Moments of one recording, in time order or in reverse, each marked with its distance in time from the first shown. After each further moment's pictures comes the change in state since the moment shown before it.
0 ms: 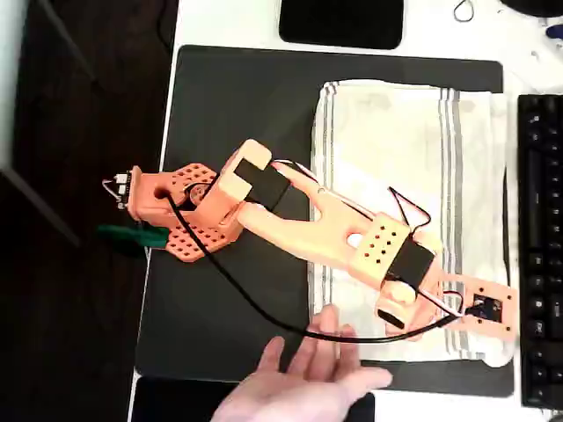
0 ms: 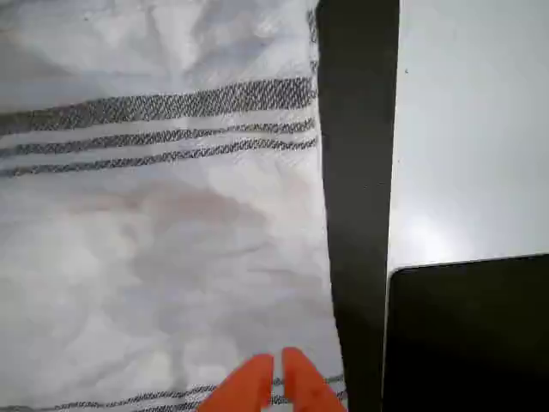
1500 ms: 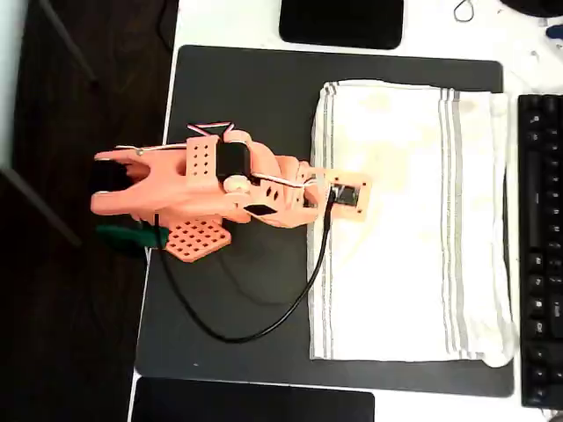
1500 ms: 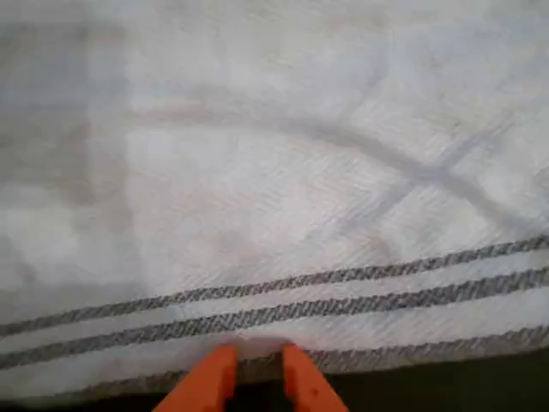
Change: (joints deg) arm -31.3 119.0 115.3 -12.1 33.5
